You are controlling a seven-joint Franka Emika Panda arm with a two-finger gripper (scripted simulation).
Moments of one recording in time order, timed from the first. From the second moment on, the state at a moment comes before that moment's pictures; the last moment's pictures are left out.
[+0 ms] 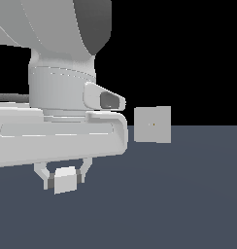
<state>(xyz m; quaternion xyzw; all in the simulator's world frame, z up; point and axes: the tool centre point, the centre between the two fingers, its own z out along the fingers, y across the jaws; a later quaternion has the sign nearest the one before) -0.098 0.086 0.012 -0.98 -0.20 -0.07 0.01</state>
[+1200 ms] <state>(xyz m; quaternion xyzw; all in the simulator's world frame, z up) -0.021 -0.033 0.083 -0.99 0.09 -0.07 -0.01</state>
